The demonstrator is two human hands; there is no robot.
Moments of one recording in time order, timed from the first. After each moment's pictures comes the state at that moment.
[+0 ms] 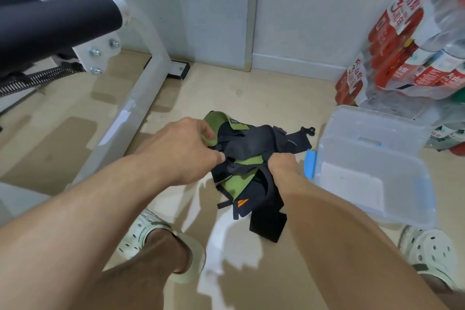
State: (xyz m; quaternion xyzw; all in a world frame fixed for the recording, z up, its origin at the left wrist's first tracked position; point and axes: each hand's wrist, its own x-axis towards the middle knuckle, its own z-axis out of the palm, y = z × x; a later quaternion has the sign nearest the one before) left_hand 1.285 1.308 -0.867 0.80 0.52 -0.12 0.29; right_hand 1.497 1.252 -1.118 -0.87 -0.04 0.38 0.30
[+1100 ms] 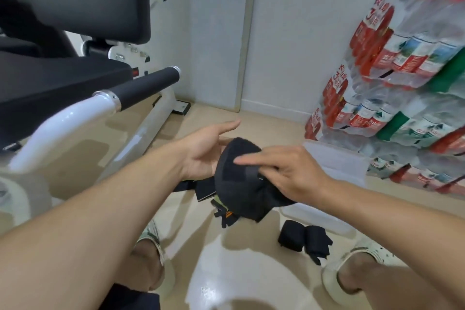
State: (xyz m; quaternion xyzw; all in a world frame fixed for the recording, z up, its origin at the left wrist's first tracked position) left_hand 1.274 1.244 -0.794 0.44 0.40 0.02 0.80; right_hand 1.437 1.112 -0.833 -0.57 -0.74 0.04 0.36
